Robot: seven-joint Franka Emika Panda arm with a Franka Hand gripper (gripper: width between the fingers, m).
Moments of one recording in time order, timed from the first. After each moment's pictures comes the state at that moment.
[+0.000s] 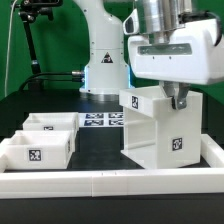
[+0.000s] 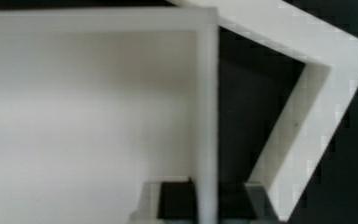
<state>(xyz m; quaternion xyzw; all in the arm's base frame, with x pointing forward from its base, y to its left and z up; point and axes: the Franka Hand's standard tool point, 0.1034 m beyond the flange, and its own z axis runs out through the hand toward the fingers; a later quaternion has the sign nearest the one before) 0.588 0.079 0.104 -0.82 0.56 0.01 0.07</state>
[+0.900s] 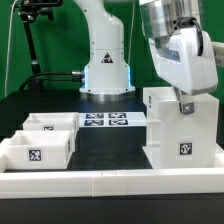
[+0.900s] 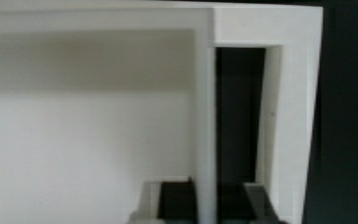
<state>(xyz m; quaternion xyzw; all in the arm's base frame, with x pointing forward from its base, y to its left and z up) 0.605 0.093 0.102 -0.72 0.69 0.04 0.08</state>
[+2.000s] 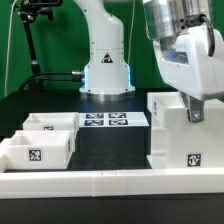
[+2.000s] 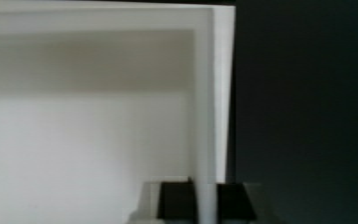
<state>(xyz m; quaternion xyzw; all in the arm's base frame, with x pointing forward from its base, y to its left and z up) 0.646 0.093 0.102 -0.71 0.70 0.03 0.10</state>
